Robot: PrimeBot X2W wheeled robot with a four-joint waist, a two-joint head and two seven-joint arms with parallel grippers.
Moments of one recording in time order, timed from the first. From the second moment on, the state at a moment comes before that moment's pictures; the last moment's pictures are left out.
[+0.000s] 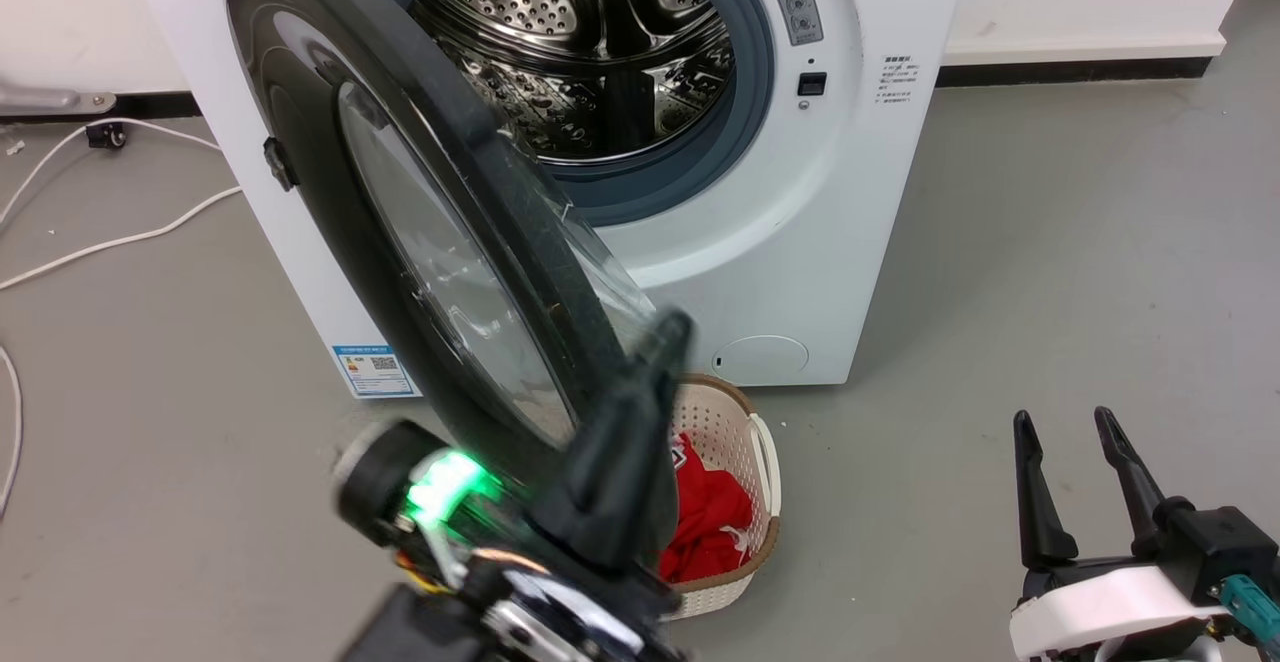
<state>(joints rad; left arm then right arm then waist) -0.09 0.08 -0.44 -0.47 -0.15 -0.10 -0.26 0.00 -0.05 -0.05 0.13 0.08 0.13 -0.26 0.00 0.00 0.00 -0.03</state>
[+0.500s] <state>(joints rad) 0.07 0.14 -0.61 -0.21 -0.15 -0.10 -0.20 0.00 -0.05 -0.06 0.14 0.09 0.13 -0.26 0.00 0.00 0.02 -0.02</state>
